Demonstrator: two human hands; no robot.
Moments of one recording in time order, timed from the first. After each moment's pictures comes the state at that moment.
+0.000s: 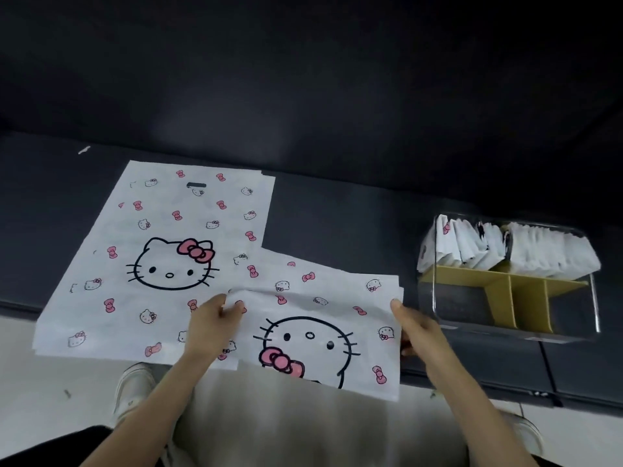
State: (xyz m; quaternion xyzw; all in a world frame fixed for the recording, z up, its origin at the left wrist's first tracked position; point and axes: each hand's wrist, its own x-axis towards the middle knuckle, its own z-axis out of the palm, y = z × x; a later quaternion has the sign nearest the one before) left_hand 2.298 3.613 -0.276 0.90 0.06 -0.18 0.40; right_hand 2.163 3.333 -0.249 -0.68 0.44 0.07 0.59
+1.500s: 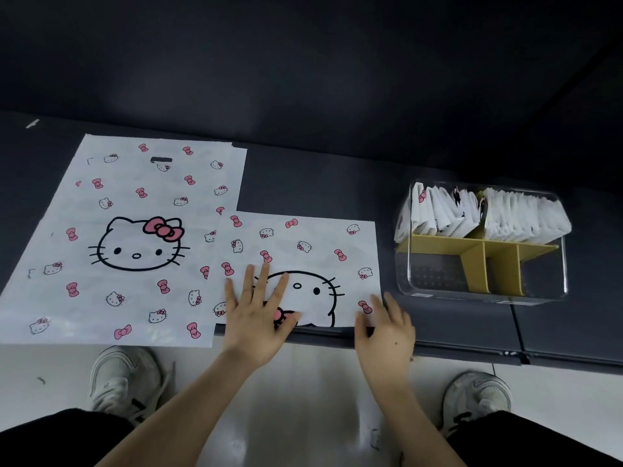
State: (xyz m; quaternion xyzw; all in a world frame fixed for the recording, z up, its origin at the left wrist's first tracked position) left_hand 2.243 3.555 -0.336 0.94 -0.31 -0.06 0.08; right_hand 2.127 3.378 -0.306 -0.91 0.35 -0.14 0.17
